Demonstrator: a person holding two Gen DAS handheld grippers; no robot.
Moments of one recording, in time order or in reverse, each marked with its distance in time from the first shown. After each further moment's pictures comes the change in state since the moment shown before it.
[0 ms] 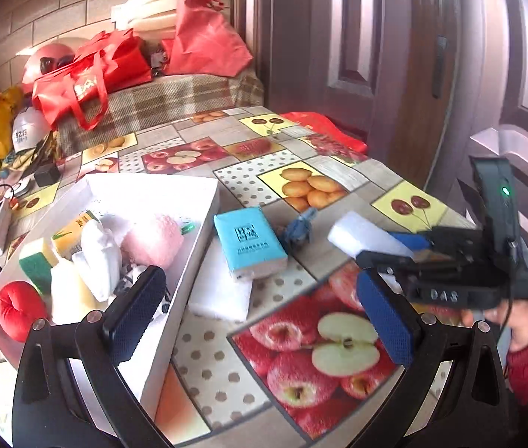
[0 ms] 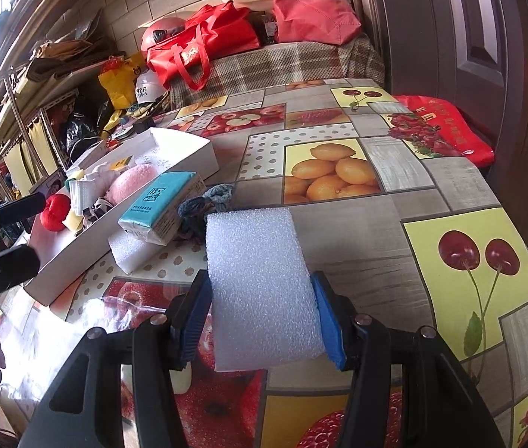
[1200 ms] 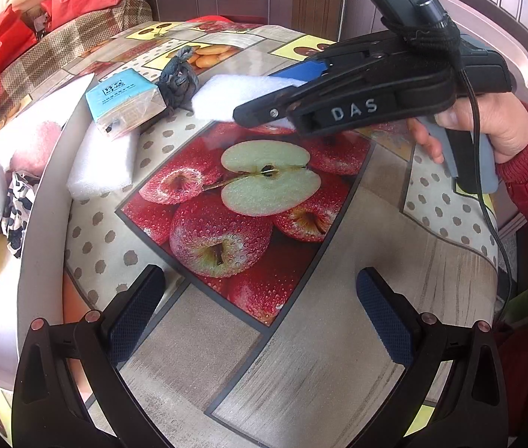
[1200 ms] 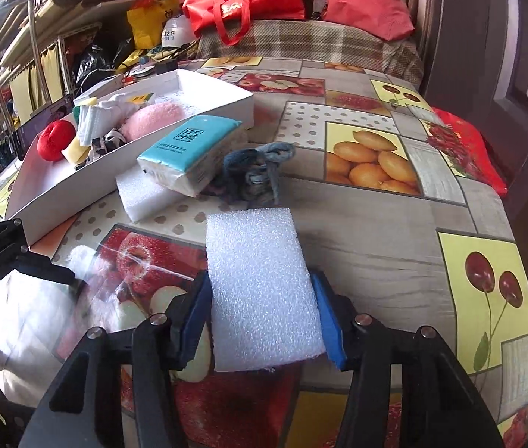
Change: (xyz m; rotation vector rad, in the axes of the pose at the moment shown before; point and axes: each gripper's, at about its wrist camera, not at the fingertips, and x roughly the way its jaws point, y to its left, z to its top) left arm 0.021 -0.033 -0.091 0.328 0.332 -0.260; right arm 0.020 0.032 -0.006 -0.203 0.122 -0.062
